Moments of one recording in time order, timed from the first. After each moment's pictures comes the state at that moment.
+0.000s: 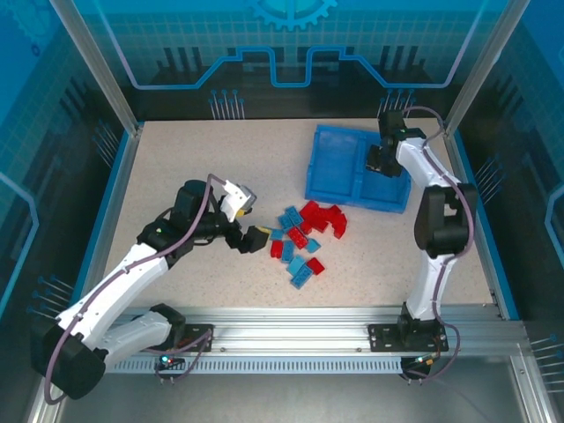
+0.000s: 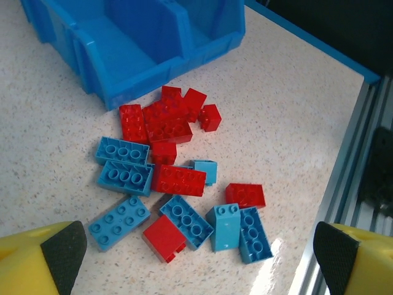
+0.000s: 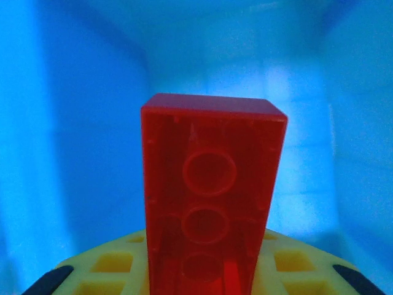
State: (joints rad) left arm -0.45 1.02 0.84 -0.43 0.50 0.02; right arm 0.06 2.03 1.72 -0.88 0.05 0.45
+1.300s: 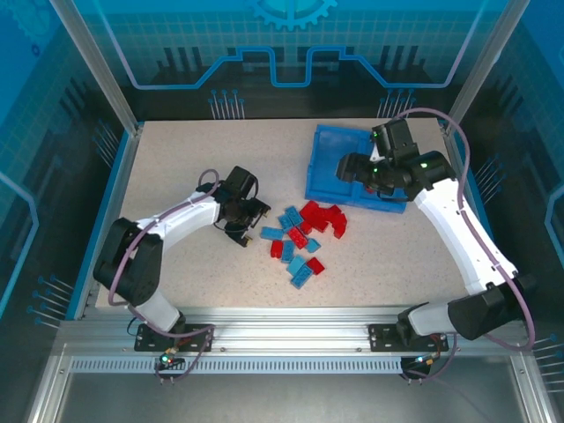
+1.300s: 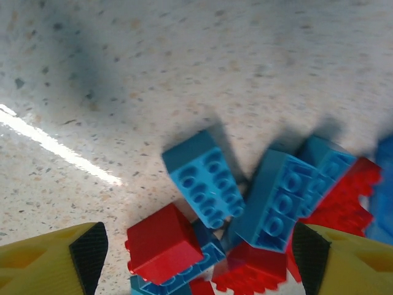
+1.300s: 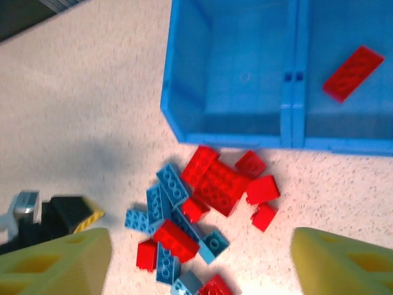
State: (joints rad) left arm -0.45 1.66 1.09 -0.67 0.22 -1.52; right arm 0.37 1.38 1.52 -1.05 -0.07 0.57
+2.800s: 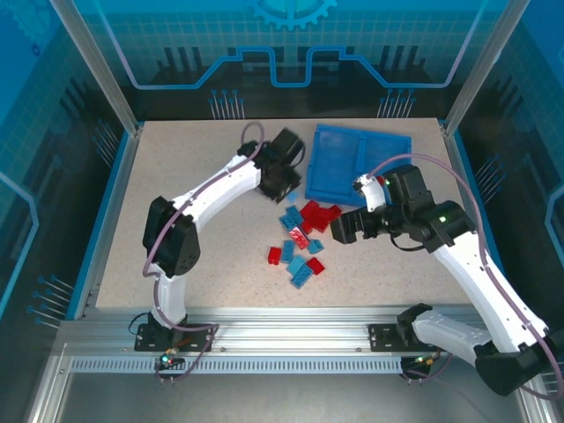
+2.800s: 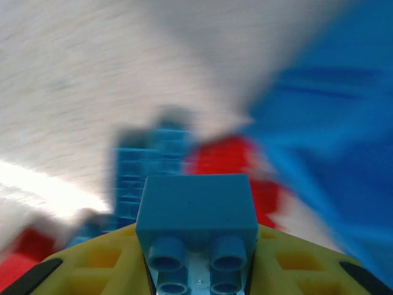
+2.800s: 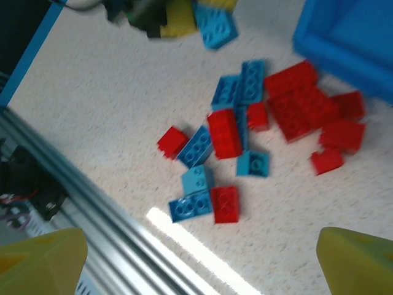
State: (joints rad) left arm -0.63 1.98 1.92 -1.02 -0.04 -1.28; right arm 0.44 1.01 1.18 -1.01 -0.33 0.16
